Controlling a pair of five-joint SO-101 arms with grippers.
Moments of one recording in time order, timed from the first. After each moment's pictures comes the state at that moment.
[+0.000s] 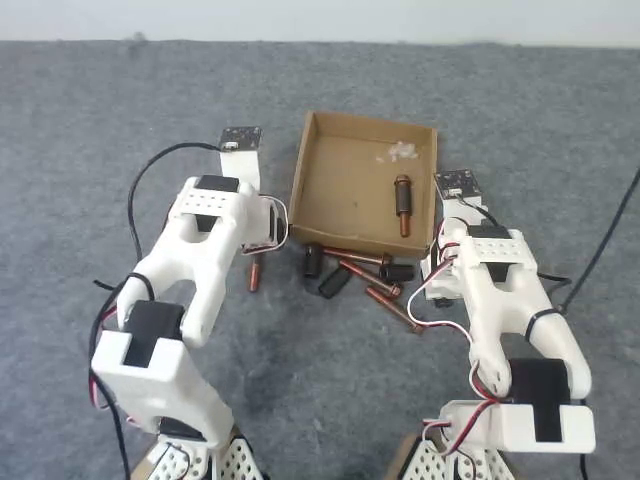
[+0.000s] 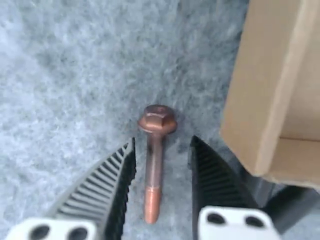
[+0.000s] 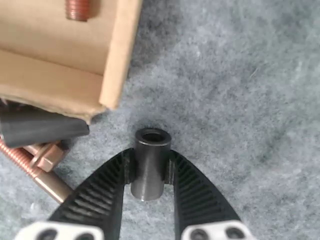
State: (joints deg) left arm 1.1 12.7 23.0 59.8 13.3; right arm -2.6 -4.6 43.7 52.0 7.4
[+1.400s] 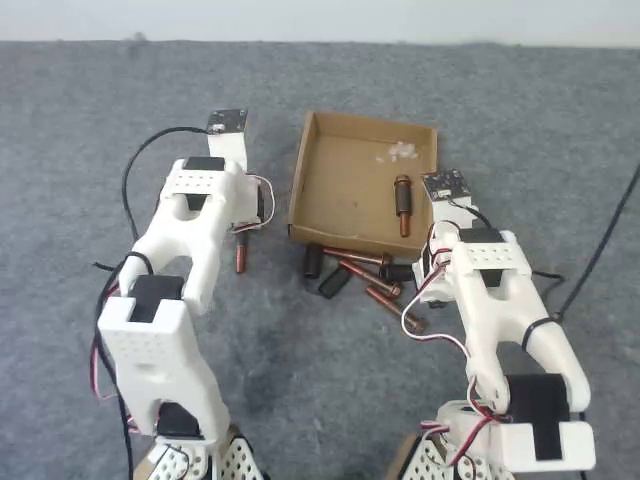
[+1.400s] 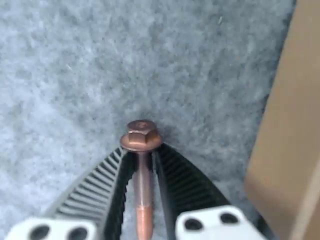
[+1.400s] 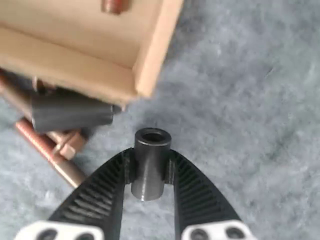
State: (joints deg) left arm -4.0 24.7 8.8 60.1 10.2; right arm -5.6 -9.1 45.2 52.5 7.5
